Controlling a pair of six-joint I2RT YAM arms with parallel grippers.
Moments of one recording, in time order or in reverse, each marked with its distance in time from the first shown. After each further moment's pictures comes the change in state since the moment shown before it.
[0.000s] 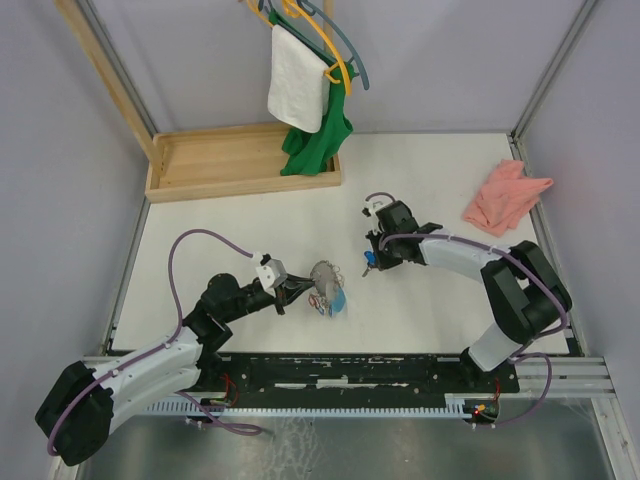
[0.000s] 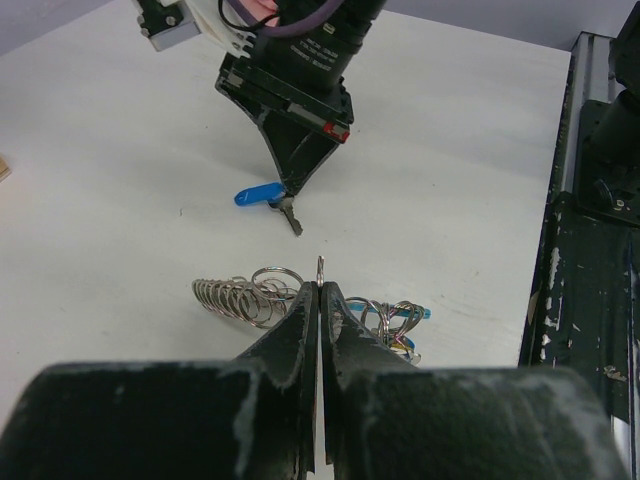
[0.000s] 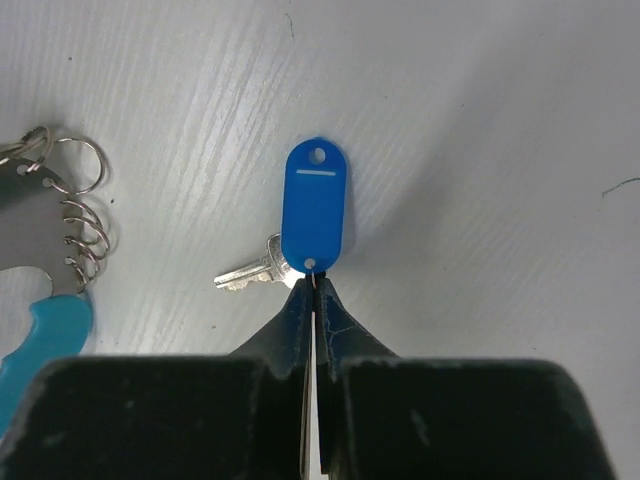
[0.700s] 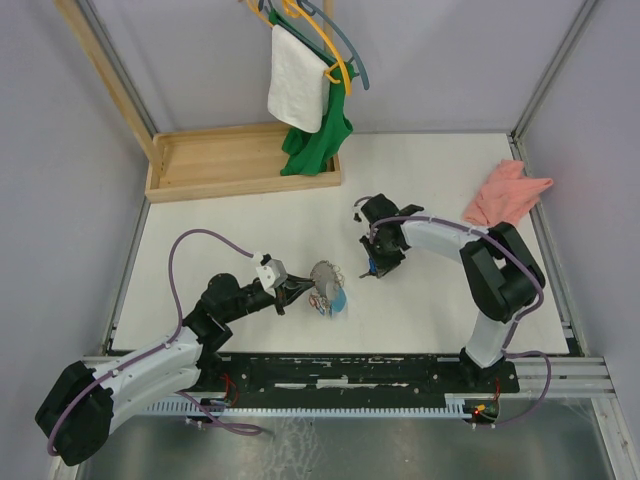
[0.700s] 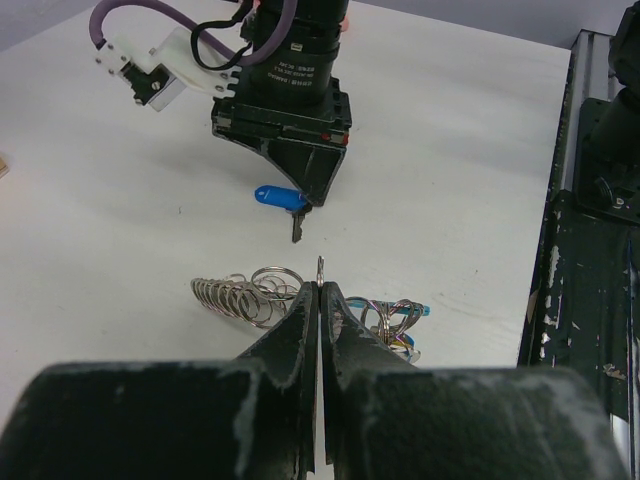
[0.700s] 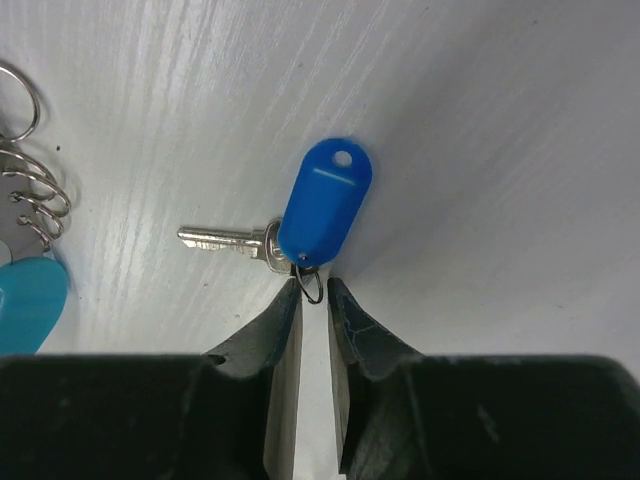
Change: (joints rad) left arm 0.000 0.000 0.000 -0.005 0.002 0.000; right arm 0.021 0.207 0.294 -0.424 0.000 -0.016
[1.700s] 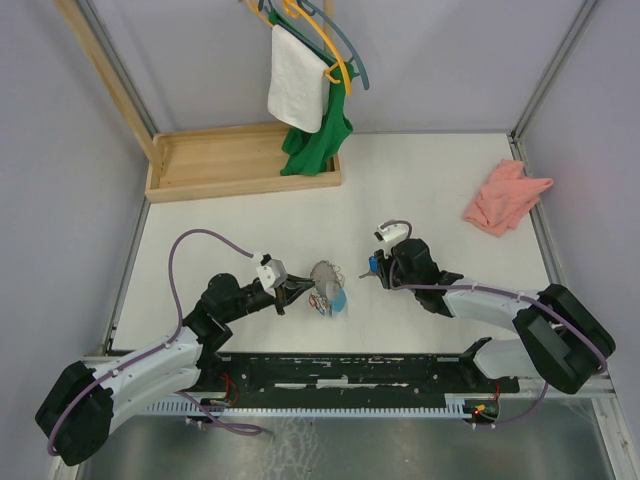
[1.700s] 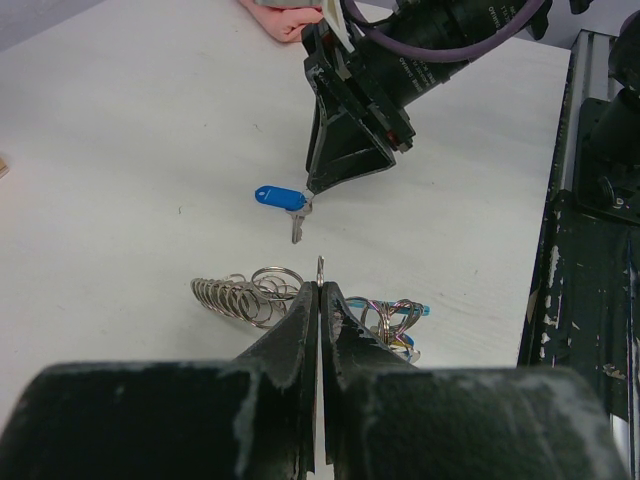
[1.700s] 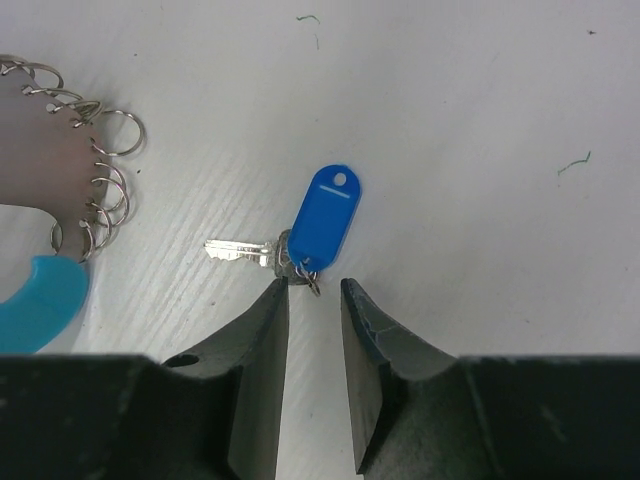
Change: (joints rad) left arm 0.000 0.000 0.000 0.000 0.000 0.000; right arm 0.087 -0.506 -0.706 0.882 0.153 -0.019
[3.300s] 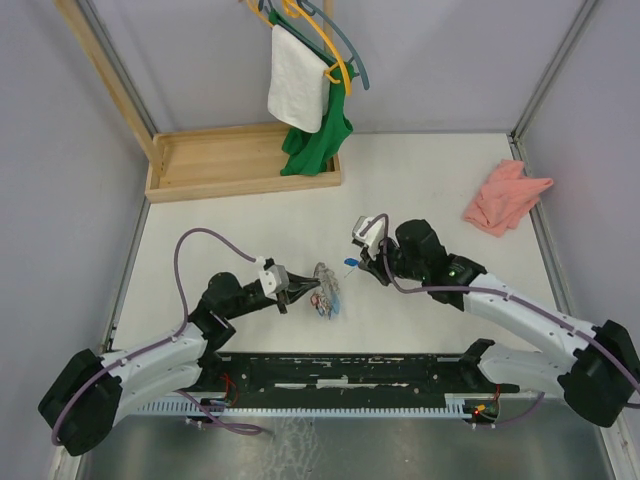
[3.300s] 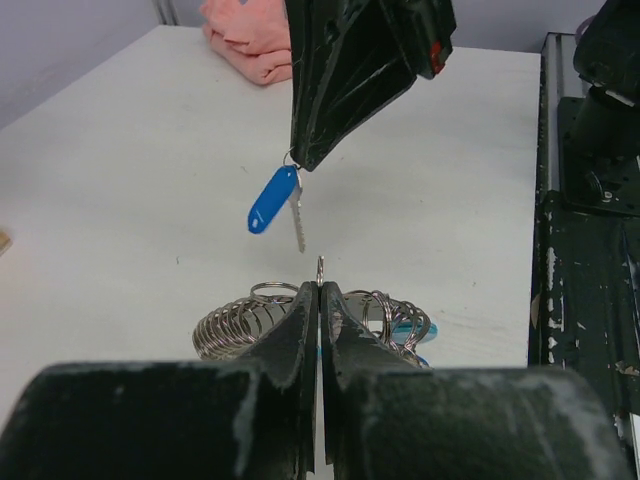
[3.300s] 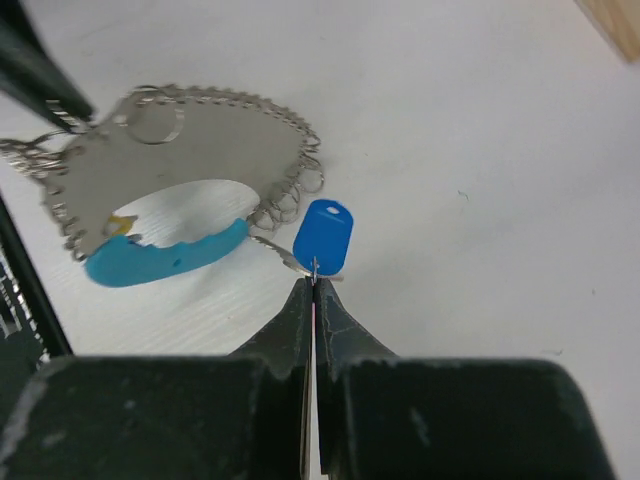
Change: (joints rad) left arm 0.000 0.078 0.000 0.137 0.073 0.058; right arm 0.068 -0.171 0.273 -0.379 -0.300 -0.320
